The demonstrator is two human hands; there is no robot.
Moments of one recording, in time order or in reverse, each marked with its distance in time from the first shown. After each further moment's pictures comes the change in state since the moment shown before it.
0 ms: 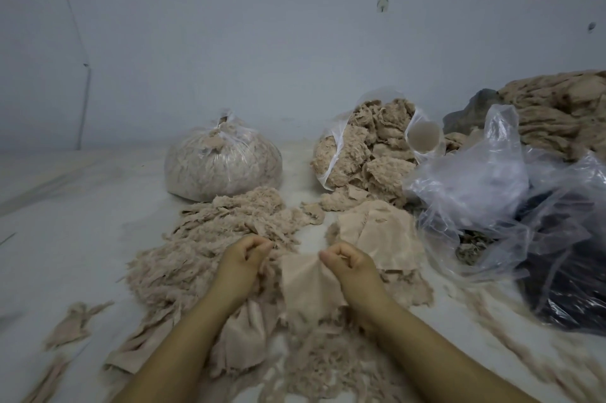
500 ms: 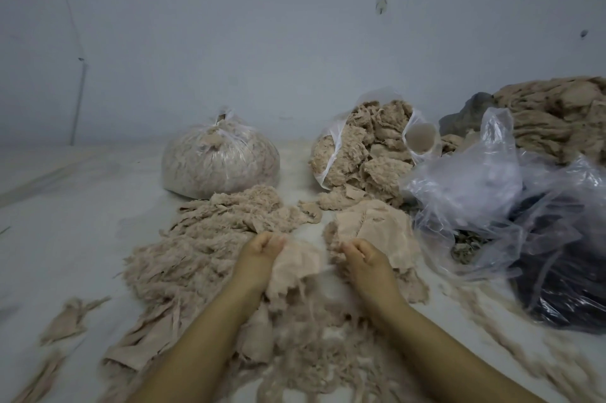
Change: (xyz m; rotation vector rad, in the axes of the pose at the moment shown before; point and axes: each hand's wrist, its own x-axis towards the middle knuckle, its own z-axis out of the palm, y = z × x) left_hand -0.007 0.016 0.026 -0.222 0.000 -0.166; right_hand -0.003 0.000 -0.016 -0.222 0.180 -0.018
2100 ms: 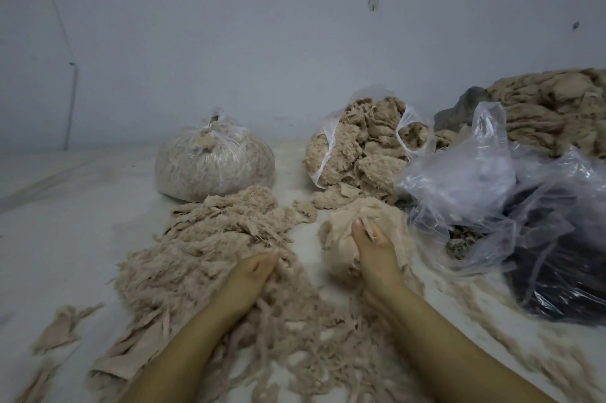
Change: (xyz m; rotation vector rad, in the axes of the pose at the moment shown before) left_hand 0.001 -0.019 -0.015 0.291 -0.167 0.056; right_hand 0.025 -0.001 -0.002 0.528 0.127 0.184
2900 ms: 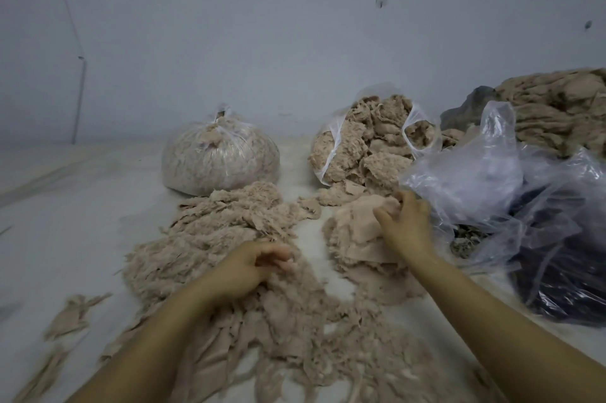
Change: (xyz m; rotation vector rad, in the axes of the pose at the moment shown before) left_hand 0.000 0.018 -0.027 0.149 -0.305 0.006; right_hand 0.034 -0.041 -0.035 -0.928 0.147 -0.246
